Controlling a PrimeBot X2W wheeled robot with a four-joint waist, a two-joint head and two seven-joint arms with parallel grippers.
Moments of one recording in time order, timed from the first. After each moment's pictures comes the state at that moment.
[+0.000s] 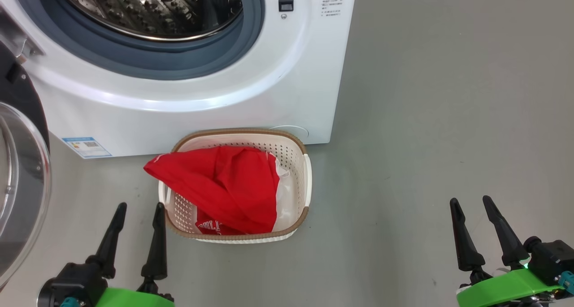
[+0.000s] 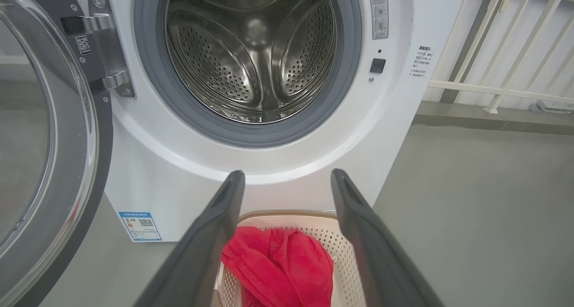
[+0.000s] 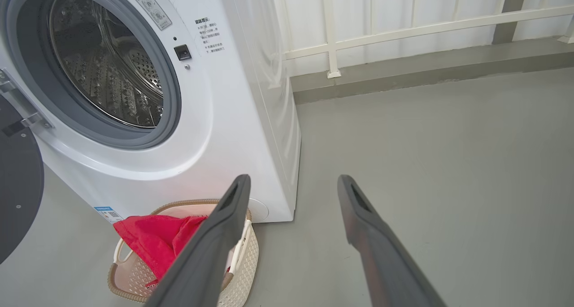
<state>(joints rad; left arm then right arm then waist) -0.08 0.04 0.05 0.17 -0.20 -0.13 -0.26 0.03 -0.07 -0.04 0.16 0.37 0.12 -0.26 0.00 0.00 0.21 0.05</state>
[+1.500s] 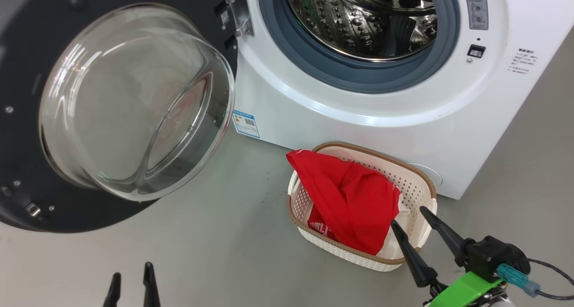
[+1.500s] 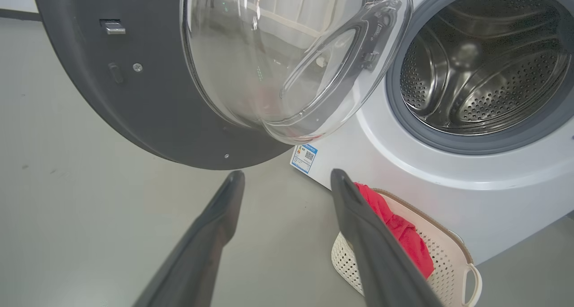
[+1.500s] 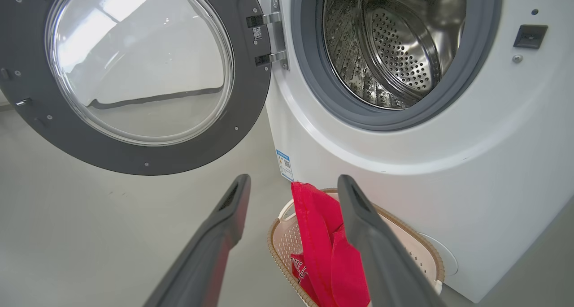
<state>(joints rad) 0.10 0.04 0.00 0.18 -0.46 0.05 -0.26 -0.06 -0.22 0.28 0.25 0.39 0.12 -0.26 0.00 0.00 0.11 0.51</state>
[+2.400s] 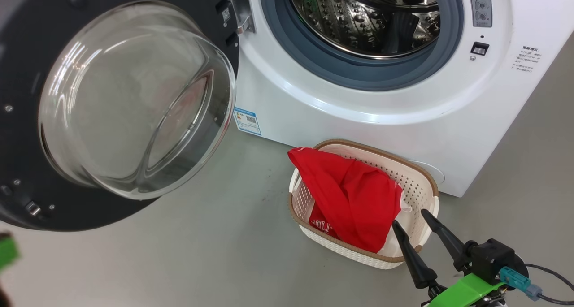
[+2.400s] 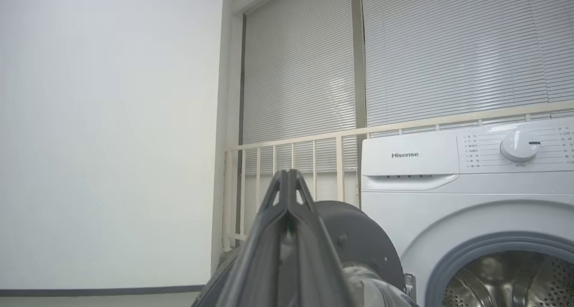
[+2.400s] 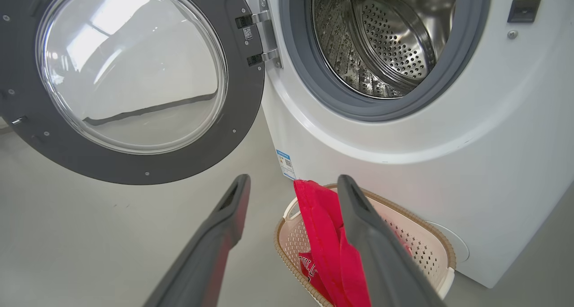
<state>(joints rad) -0.21 0.06 0.42 -0.23 -0.26 -0.08 -0.26 -0.05 -0.18 0.25 0.26 0.40 0.12 -0.26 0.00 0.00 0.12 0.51</state>
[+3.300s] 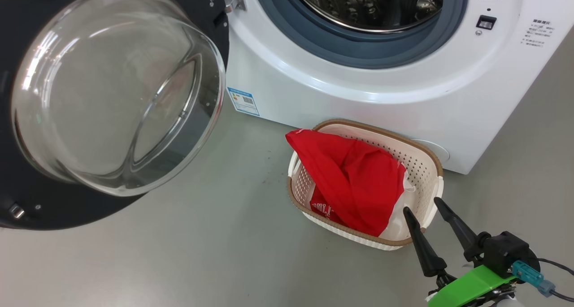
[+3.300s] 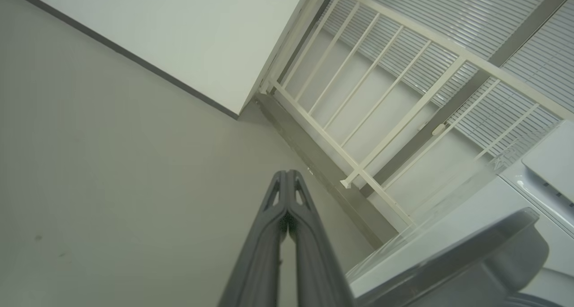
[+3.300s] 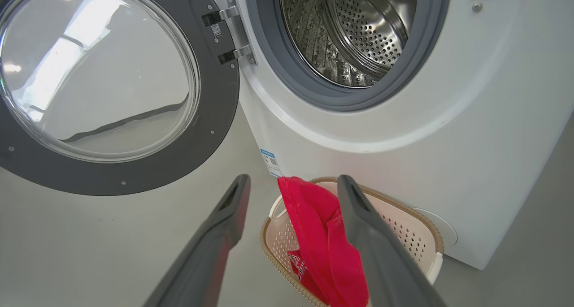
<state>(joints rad) -0.79 0.53 0.44 0.83 -0.93 -0.12 0.08 -0.04 -0.15 0.18 0.23 0.38 0.12 -0.26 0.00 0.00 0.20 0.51</state>
